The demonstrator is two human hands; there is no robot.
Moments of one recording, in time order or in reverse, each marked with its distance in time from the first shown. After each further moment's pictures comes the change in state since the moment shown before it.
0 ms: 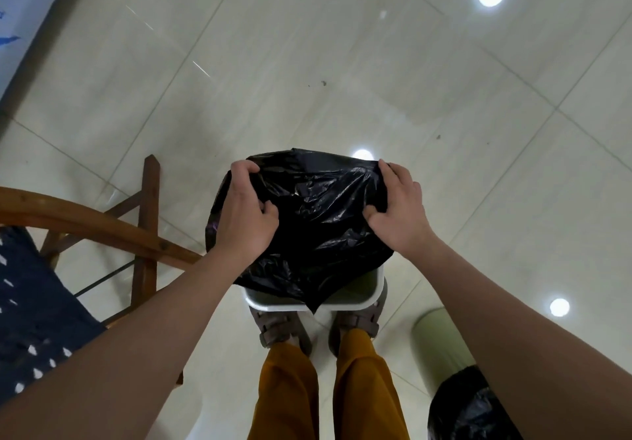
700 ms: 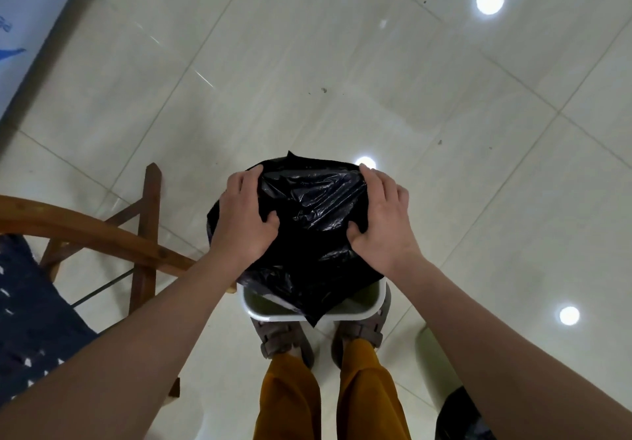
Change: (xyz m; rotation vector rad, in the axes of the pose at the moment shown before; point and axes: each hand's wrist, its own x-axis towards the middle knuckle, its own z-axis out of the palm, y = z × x) left_hand 0.008 -0.009 0.002 0.177 -0.080 0.089; right_hand -0.013 -0.011 0.020 -0.007 0.103 -0.188
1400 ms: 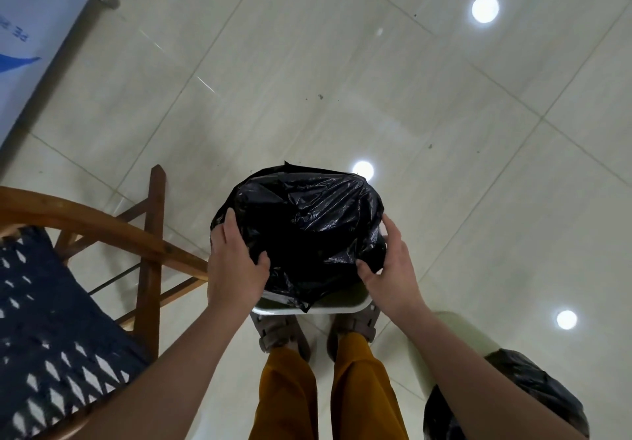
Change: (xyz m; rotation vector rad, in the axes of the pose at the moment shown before) left_hand -0.074 0.002 0.004 -0.031 0.061 -0.224; right_hand -0.077 0.015 0.001 0.366 -0.072 0.327
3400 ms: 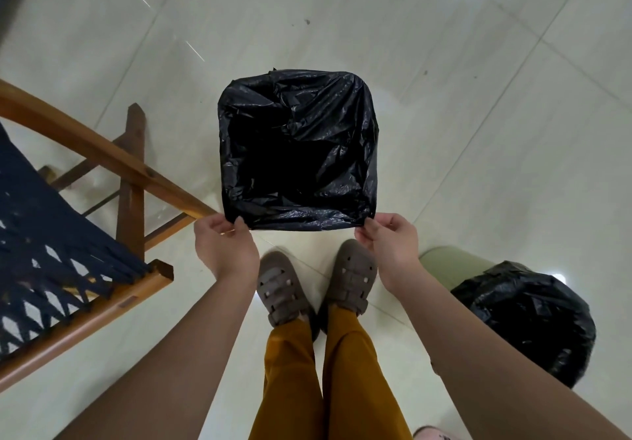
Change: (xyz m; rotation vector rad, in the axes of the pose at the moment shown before) left_hand -0.075 -0.065 0.068 -0.606 0.388 -0.497; right_hand -0.063 0.060 0.054 0.825 0.250 0.540
